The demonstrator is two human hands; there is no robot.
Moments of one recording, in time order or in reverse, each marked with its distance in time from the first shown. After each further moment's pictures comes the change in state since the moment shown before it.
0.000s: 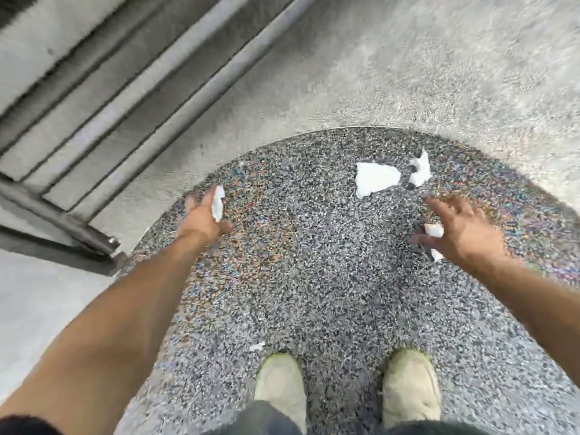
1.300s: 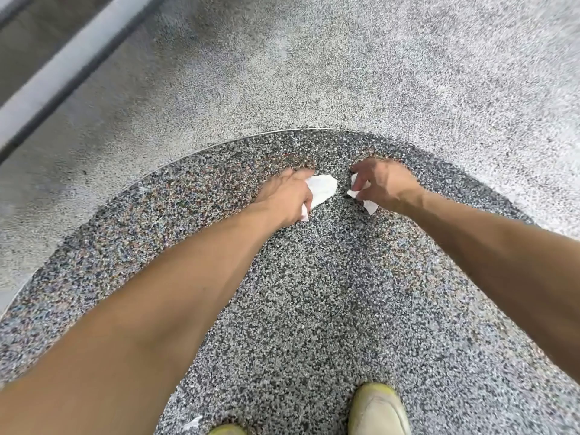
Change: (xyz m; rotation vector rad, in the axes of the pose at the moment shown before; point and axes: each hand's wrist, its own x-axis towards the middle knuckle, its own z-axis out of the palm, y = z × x) left_hand 0.021 0.270 0.103 0.237 -0.107 0.745; right_hand 0.122 0.010 -0.028 0.364 0.045 -0.189
